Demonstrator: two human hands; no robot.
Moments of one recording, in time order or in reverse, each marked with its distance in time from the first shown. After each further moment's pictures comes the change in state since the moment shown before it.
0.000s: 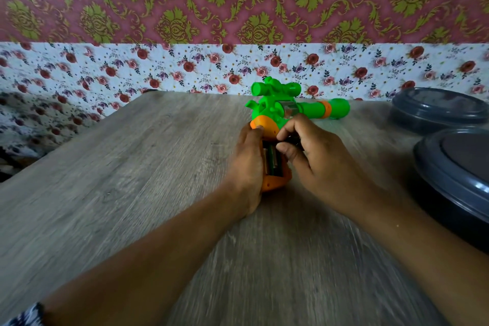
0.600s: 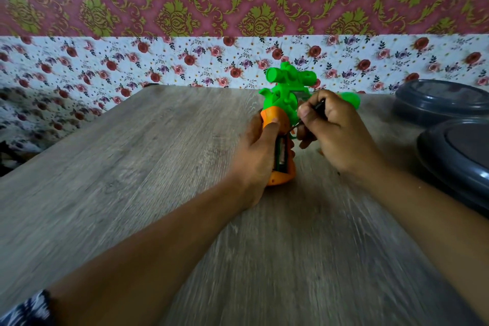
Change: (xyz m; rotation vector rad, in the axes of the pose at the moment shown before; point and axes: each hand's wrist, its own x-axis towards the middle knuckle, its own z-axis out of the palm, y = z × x) left_hand -0.009 0.003 0.005 0.081 -0.094 0.154; right_hand 0.016 0.005 -0.011 0.365 0.078 0.358
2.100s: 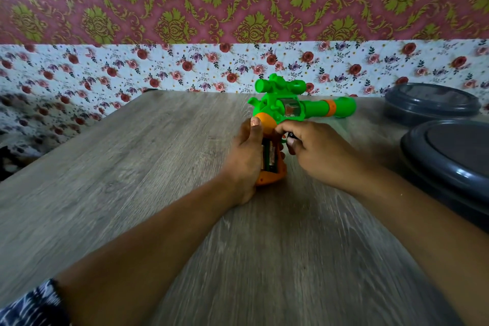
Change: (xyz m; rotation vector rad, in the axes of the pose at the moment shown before) left_hand 0.000 -0.001 0.003 -0.005 0.066 -0.067; right_hand -0.012 -0.010 -0.003 -0.532 -0.265 -0.032
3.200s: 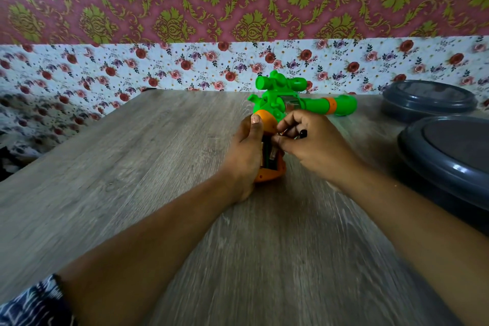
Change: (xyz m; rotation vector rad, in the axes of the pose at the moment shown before) left_hand -0.004 0.003 0.003 0.025 0.024 0.022; right_hand 0.006 0.004 0.016 0.407 0.180 0.159
